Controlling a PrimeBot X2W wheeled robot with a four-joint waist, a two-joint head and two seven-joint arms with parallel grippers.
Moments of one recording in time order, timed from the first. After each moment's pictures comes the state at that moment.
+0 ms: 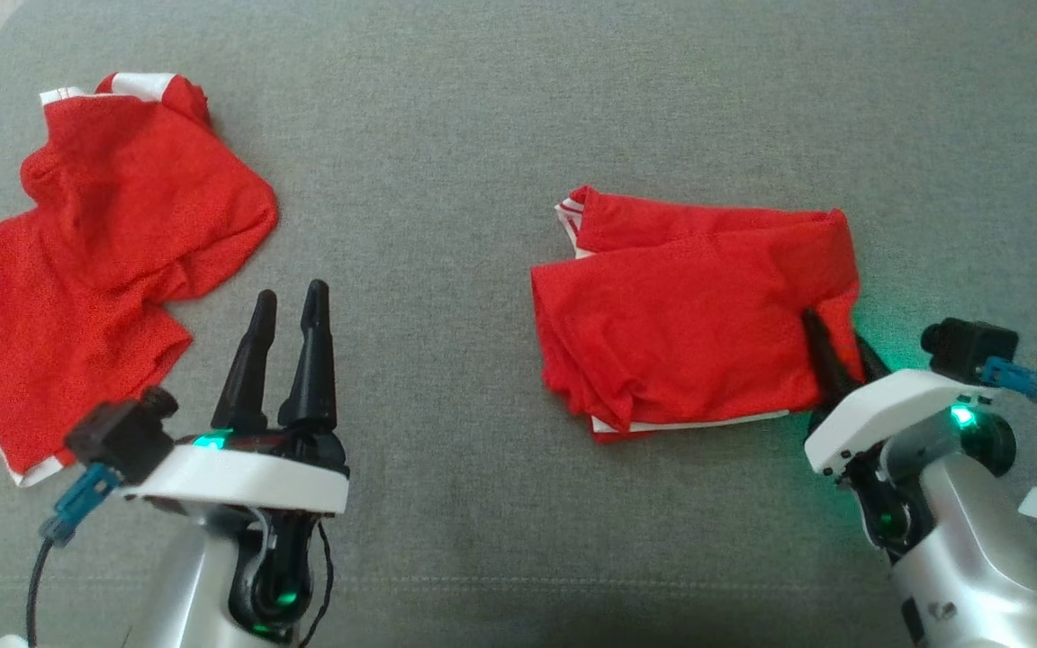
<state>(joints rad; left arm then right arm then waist) -0.13 0.05 -0.21 0.13 -0.64 -0.12 -0.26 -0.35 -0.14 0.15 0.60 0.50 0.12 0.02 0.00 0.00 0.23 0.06</state>
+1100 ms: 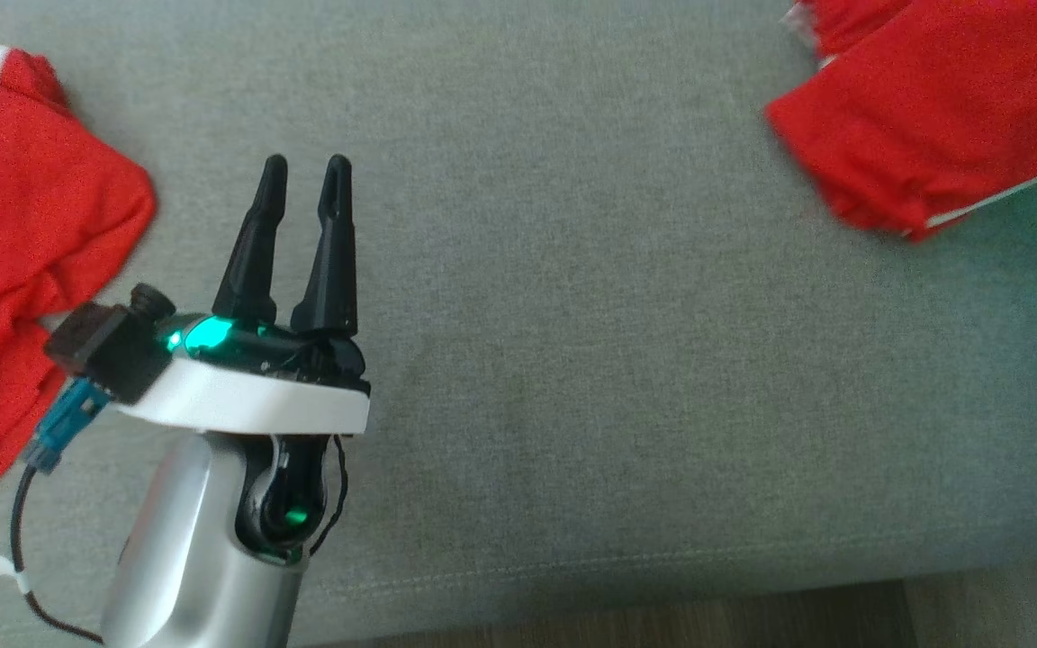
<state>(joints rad) -0.28 0.04 -0.25 0.02 -0.58 -0.12 -0.26 -0.81 -0.59 0.32 0.68 0.42 0.12 -0.05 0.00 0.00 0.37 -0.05</state>
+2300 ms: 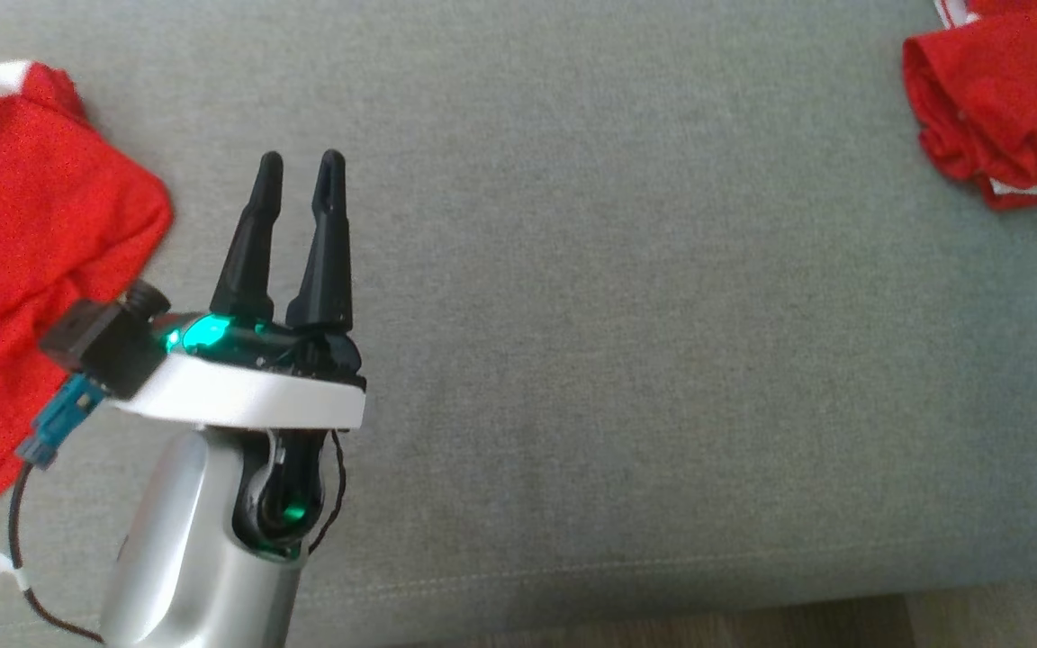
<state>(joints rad) -0.29 0.04 -0.25 0.03 -0.60 -0.12 -0.26 -0.95 -0.40 0.06 0.76 0.21 0.12 -0.08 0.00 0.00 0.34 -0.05</state>
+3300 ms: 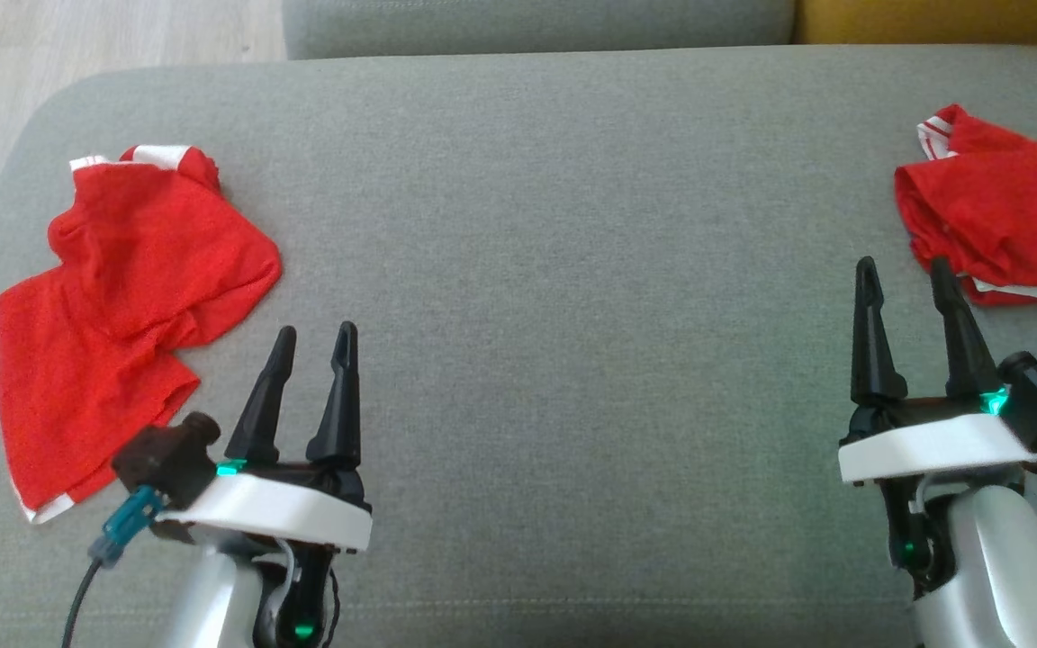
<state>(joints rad) -0.09 0.04 -0.23 0.15 -0.47 -0.09 -0.26 -0.17 -0.07 0.01 0.21 0.22 0.12 -0.22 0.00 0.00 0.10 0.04</state>
